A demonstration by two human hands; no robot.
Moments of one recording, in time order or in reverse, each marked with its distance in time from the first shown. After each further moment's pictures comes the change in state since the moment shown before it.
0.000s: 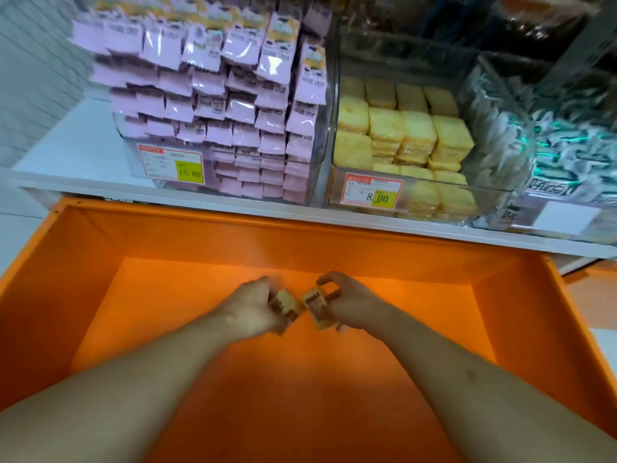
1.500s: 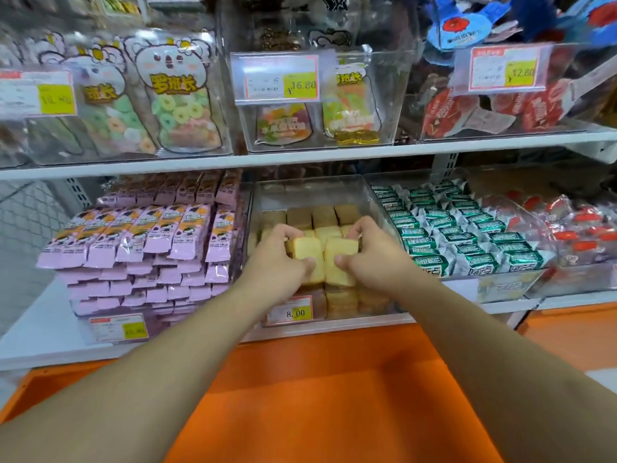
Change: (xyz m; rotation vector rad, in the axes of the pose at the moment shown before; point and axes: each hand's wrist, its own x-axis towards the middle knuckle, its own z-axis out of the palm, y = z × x) left_hand -0.040 0.259 -0.113 -0.276 0.469 0.430; right_hand -0.114 -0.078 -0.217 0.044 0.708 -0.317
